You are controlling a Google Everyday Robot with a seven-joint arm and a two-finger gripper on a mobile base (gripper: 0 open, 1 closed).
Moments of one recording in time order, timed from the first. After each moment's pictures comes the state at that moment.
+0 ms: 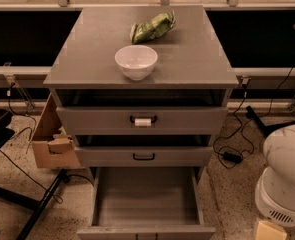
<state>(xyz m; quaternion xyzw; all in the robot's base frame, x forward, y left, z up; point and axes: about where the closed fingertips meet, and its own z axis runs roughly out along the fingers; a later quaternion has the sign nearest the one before) 0.306 -0.264 0.716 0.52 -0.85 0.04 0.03</state>
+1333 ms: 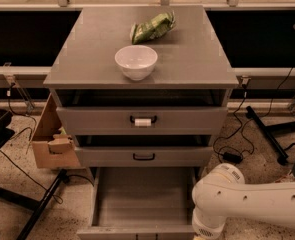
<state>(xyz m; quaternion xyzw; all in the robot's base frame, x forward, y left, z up) 0.326 -0.177 0.491 0.55 -0.83 -0.03 0.05</state>
